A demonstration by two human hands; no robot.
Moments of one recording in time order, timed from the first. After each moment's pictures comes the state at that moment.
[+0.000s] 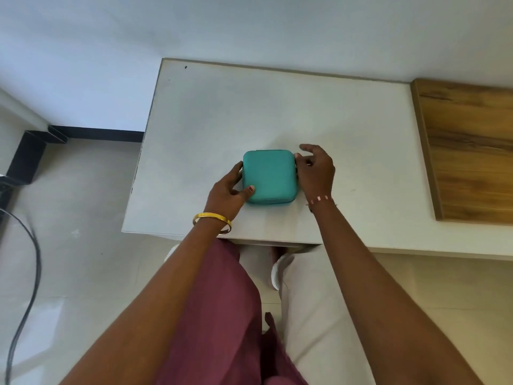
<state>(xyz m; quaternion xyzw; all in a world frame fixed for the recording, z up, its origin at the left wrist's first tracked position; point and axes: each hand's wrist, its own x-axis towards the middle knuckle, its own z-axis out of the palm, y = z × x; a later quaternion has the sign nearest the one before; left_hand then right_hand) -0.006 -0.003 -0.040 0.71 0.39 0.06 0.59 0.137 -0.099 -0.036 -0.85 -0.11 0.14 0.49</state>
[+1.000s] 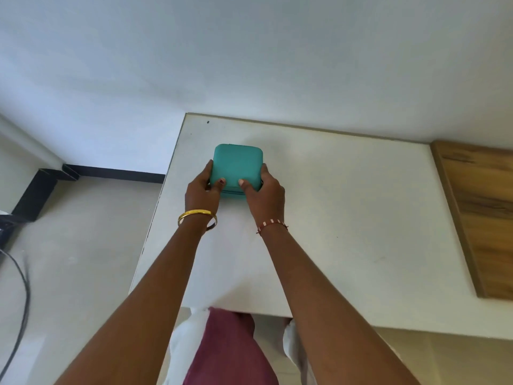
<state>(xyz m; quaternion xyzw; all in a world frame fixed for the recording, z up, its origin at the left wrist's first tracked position) 0.030 0.120 -0.042 0.69 0.47 0.19 0.51 0.109 0.040 -0.035 -0.85 -0.21 0.20 0.44</state>
